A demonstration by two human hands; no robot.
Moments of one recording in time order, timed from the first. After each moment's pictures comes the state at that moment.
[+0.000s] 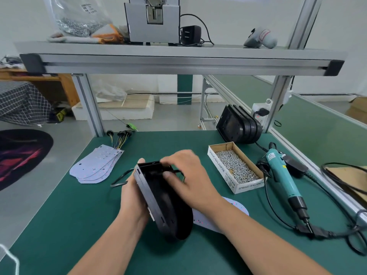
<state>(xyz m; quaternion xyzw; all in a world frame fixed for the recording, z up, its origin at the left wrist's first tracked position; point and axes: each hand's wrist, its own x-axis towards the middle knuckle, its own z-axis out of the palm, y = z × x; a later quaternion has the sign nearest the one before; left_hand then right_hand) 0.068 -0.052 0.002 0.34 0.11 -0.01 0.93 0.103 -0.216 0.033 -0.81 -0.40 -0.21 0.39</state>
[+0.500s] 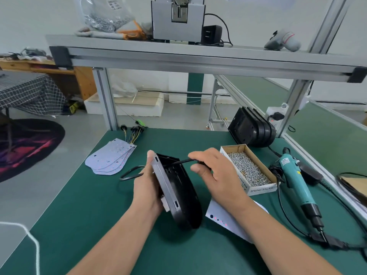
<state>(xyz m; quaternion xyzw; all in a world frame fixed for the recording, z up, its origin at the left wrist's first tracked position) 0.069 -0.052 0.011 0.36 0.17 0.02 0.92 0.107 -0.243 0.034 -0.79 -0.37 -0.25 0.42</state>
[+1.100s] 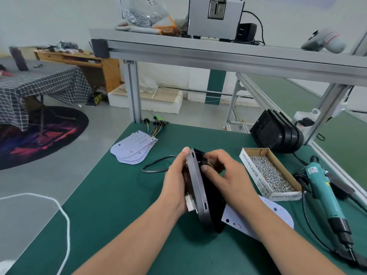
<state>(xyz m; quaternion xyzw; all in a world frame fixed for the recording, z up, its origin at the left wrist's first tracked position) 0.062 -0.067 0.016 0.30 0.10 -0.08 0.94 0.091 -0.219 0.041 -0.83 -0.29 -0.11 0.46</state>
